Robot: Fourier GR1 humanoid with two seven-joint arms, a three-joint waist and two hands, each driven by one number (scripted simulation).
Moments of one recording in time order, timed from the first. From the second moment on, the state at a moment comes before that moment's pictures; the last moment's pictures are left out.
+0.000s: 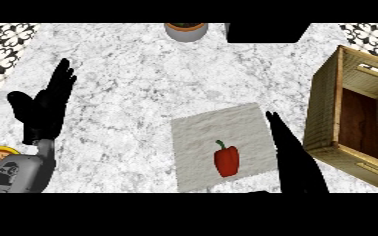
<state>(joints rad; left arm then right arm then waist) -0.19 0.39 -0.07 -1.44 0.18 0.26 0.11 0.02 -0.21 0.55 -2.10 0.80 0.02 1.07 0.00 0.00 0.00</state>
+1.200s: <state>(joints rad) -0.17 0.31 0.05 -1.47 0.10 0.14 0.13 0.16 -0.09 0.58 -1.81 0.97 -0.26 0.78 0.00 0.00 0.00</state>
